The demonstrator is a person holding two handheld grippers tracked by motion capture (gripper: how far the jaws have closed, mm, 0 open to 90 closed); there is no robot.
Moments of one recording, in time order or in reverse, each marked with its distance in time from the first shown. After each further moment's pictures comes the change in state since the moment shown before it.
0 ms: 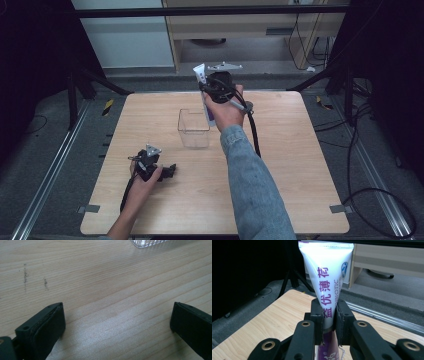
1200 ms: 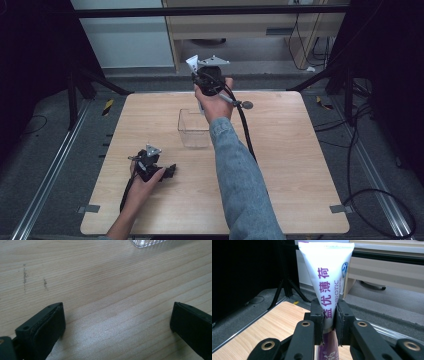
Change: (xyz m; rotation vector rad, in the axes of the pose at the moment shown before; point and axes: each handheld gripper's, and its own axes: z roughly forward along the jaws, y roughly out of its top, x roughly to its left) left arm 0.000 0.000 0.000 0.001 -0.004 0.005; right arm 0.006 0.011 0.037 -0.081 -0.047 -0.034
